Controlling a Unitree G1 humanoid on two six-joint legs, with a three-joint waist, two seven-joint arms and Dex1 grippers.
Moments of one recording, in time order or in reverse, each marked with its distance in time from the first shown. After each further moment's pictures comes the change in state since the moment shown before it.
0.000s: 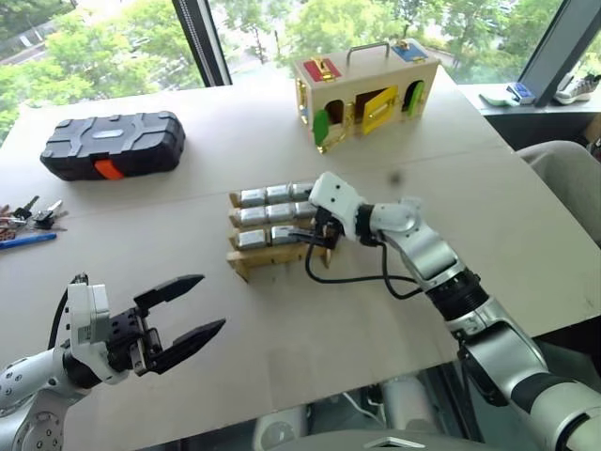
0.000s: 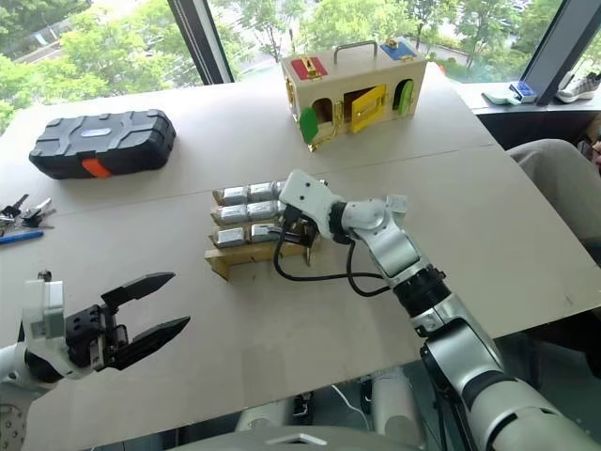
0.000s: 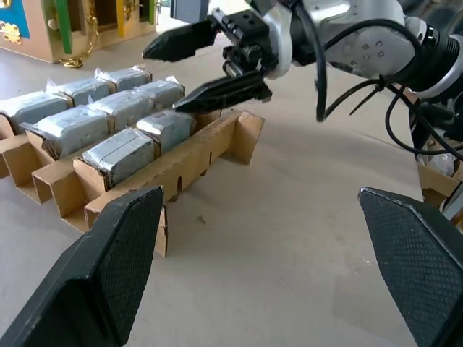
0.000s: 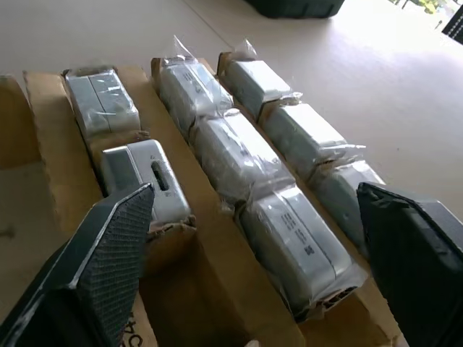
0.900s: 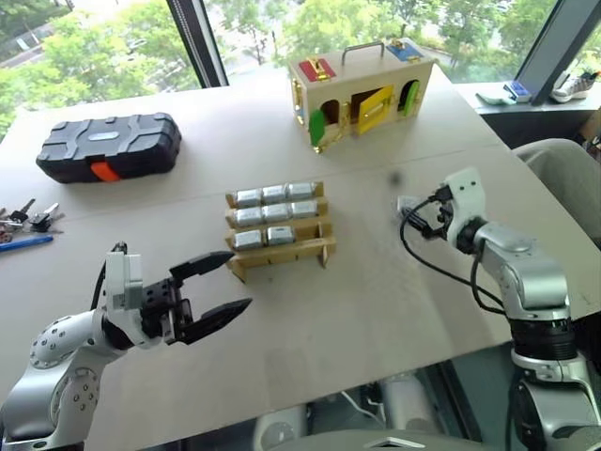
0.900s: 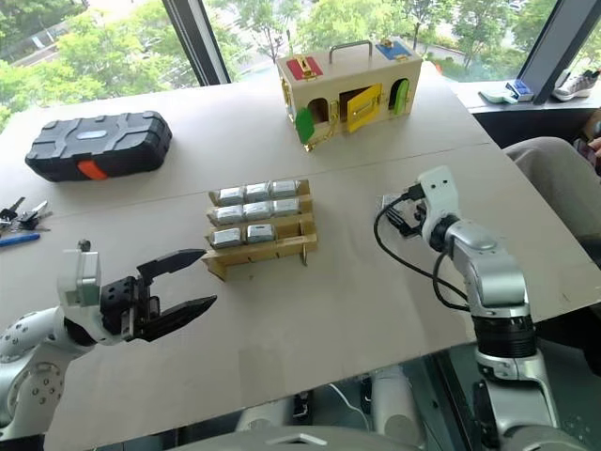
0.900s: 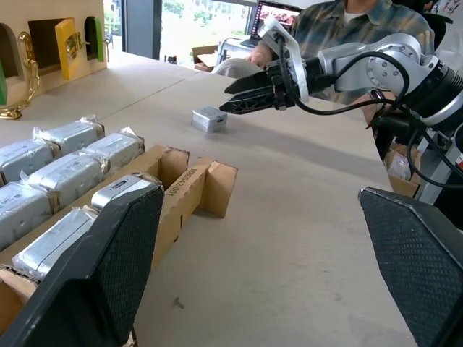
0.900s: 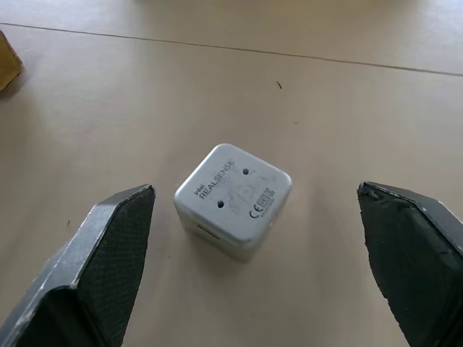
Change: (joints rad) left arm -0.202 0.019 -0.144 0.046 0.006 0.024 -0.016; right arm 0.310 -0.169 -0.464 -0.377 0.164 0.507 -0.336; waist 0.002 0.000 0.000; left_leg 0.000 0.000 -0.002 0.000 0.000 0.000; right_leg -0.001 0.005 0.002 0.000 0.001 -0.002
